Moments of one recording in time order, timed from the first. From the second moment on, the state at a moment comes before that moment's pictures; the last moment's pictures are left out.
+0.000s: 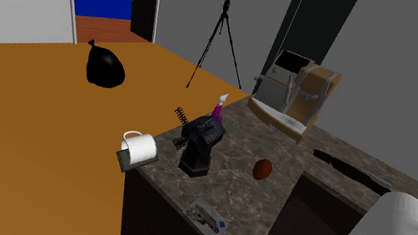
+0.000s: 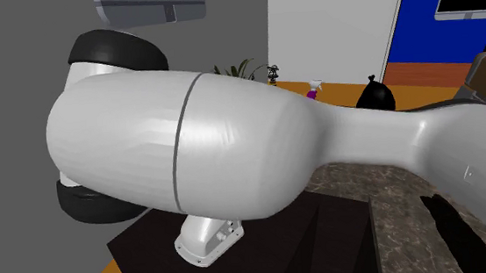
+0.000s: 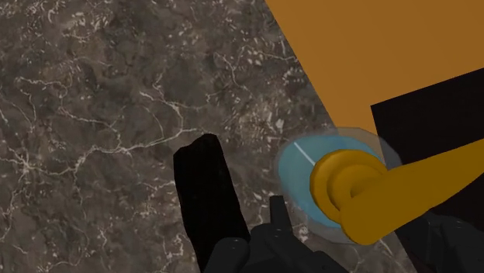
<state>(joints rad) 0.15 -1.05 -1.52 -1.91 -1.28 1.60 -0.90</state>
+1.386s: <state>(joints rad) 0.16 -1.09 -1.60 -1.95 -1.34 1.67 -0.86</state>
